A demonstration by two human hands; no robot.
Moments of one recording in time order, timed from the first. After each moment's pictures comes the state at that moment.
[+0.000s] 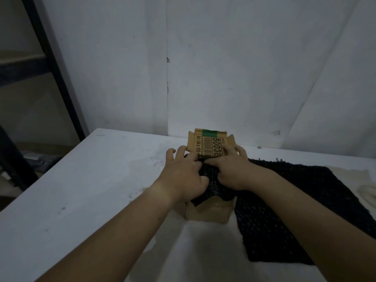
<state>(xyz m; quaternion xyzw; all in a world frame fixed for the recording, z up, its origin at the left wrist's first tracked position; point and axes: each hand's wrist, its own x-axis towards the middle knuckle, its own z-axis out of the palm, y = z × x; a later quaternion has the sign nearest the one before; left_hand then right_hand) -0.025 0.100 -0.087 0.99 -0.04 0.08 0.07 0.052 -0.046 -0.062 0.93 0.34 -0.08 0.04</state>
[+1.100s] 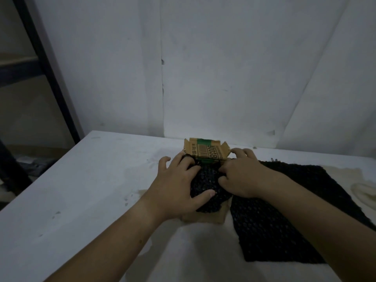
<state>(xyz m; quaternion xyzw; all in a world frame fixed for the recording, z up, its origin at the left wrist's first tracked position) -0.055 0.103 -0.094 0.98 -0.09 0.16 0.09 0.045 -0.078 -0.056 0.94 0.33 -0.07 0.10</state>
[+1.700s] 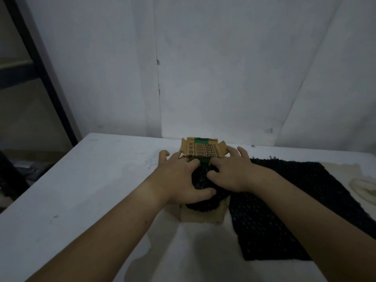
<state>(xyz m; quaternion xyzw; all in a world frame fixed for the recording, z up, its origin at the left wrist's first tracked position) -0.031 0.104 -0.077 0.99 -0.08 0.07 0.06 0.050 -0.063 -0.063 0.95 0.30 -0.10 0.04</state>
